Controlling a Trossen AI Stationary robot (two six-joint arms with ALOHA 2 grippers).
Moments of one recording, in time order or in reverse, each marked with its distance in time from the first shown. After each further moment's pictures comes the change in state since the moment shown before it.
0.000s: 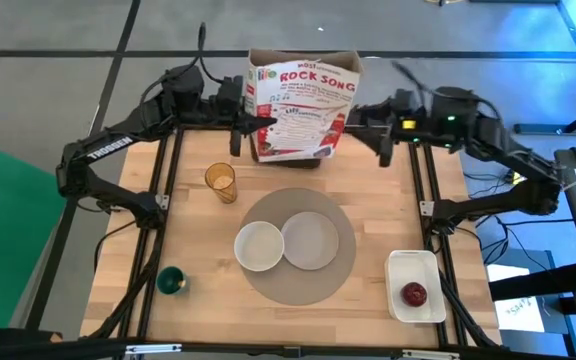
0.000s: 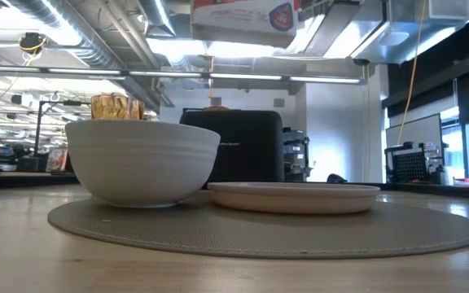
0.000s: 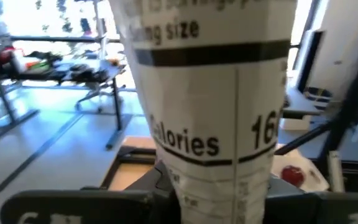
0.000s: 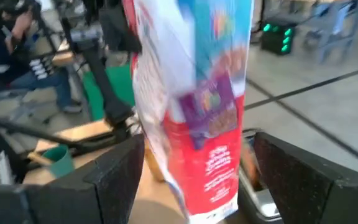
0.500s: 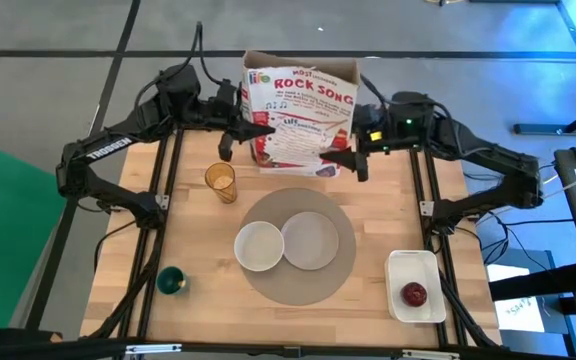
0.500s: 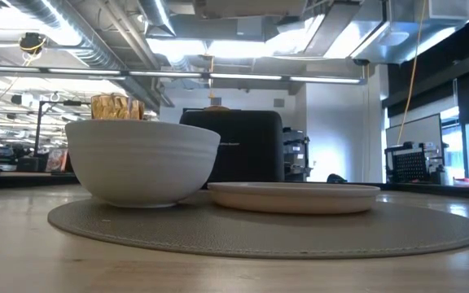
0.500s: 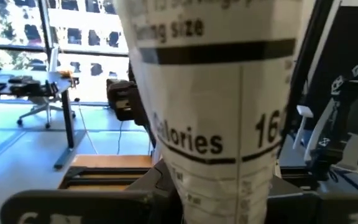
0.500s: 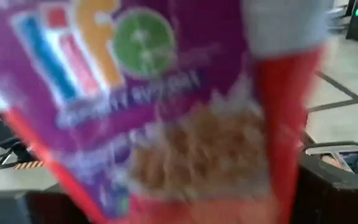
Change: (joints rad) left arm -0.017 0.000 0.000 0.069 0.168 -0.093; right arm 0.002 0.157 -0.014 0.149 -0.266 0.013
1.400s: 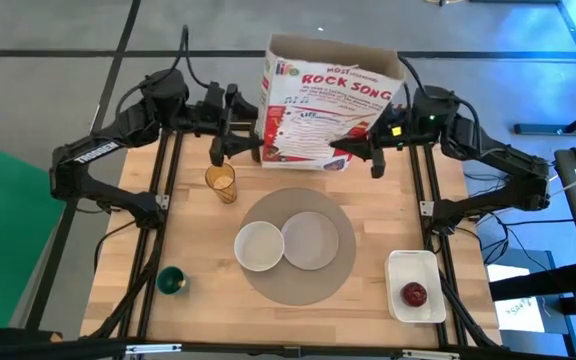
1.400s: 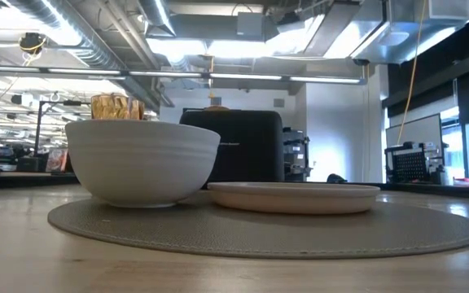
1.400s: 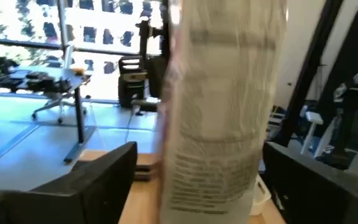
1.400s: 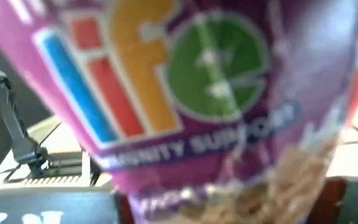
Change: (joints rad) left arm -0.057 -0.055 0.002 -0.076 -0.119 -0.014; right arm 0.011 -0.078 -0.002 0.103 -0.051 -0.007
